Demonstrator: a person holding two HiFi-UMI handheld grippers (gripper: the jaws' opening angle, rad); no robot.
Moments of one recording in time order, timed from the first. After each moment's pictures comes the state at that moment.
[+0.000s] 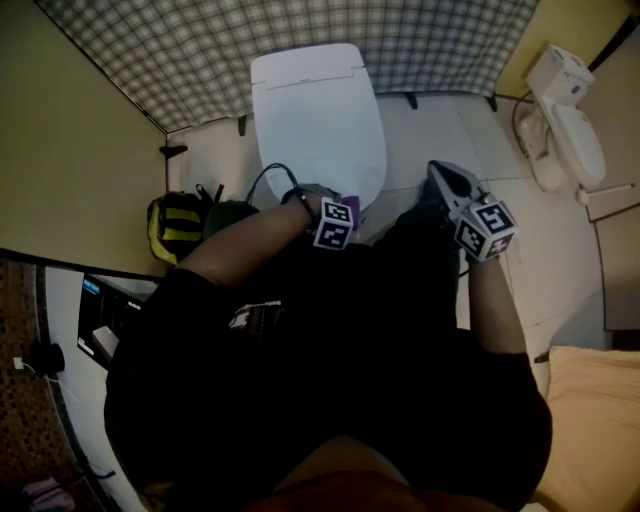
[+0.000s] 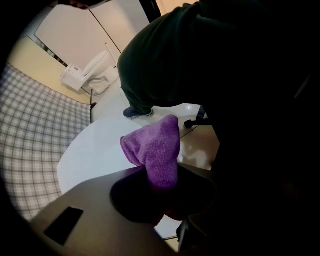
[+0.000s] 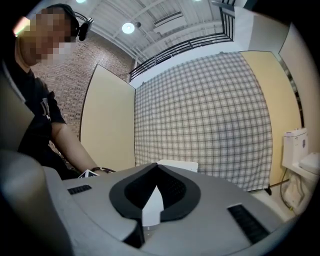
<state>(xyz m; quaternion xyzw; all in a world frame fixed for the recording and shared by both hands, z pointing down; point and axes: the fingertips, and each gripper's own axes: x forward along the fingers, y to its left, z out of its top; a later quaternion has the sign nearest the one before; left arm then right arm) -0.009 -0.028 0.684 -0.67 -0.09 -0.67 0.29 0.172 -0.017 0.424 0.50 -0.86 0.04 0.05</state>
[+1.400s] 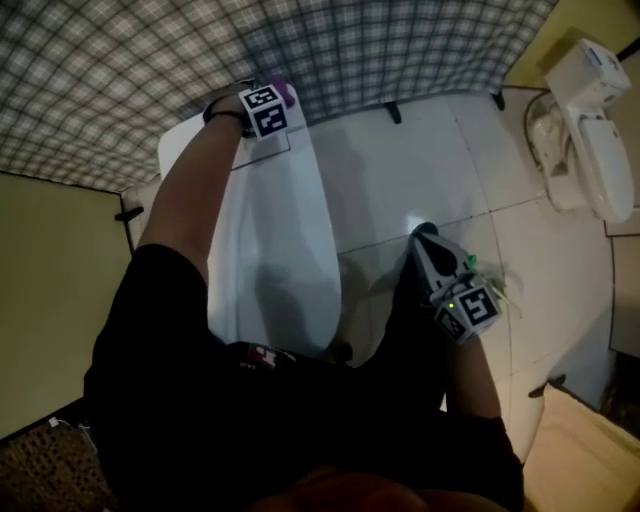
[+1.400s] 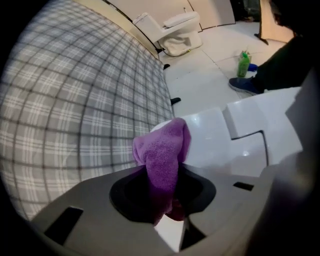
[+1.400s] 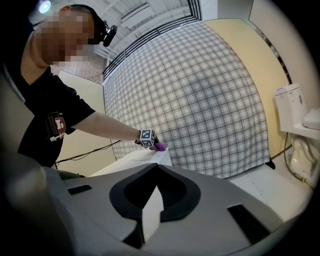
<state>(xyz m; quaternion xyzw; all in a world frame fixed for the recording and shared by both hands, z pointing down) 0.144 -0.663 0.613 -0.66 0.18 -0.68 0.26 0.335 -0.259 0.535 0.53 -0.83 0.16 0.00</state>
